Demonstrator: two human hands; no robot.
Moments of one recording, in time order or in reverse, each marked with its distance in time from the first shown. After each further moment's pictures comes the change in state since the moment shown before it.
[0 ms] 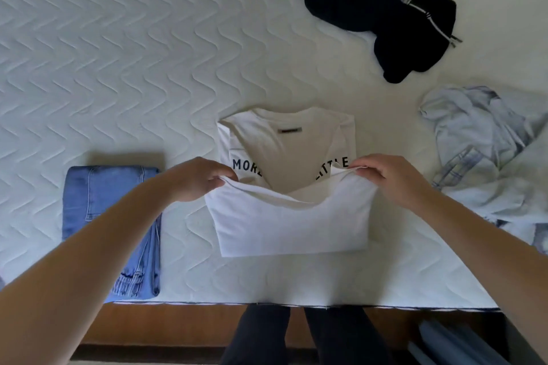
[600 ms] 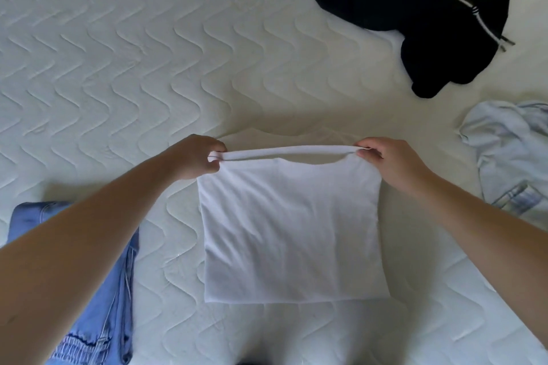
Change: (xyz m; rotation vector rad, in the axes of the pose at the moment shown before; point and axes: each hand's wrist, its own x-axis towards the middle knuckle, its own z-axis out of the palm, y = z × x) left_hand 0.155 -0.061 -0.028 0.057 0.137 -0.051; right_hand 0.153 0.074 0.020 0.014 0.060 0.155
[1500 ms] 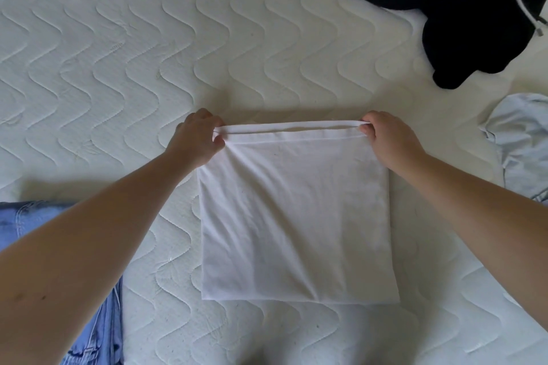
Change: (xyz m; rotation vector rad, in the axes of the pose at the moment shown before) left_hand 0.042 0.003 0.022 -0.050 0.247 -0.211; right_hand 0.060 0.006 0.025 -0.314 0.080 0.037
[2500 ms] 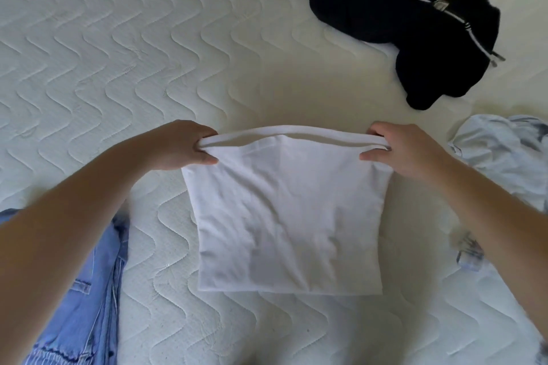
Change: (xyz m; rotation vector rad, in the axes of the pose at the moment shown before) left_hand -0.042 0.024 -0.100 0.011 -0.326 0.141; right_hand -0.050 -0.011 -0.095 0.106 -0.129 -0.118
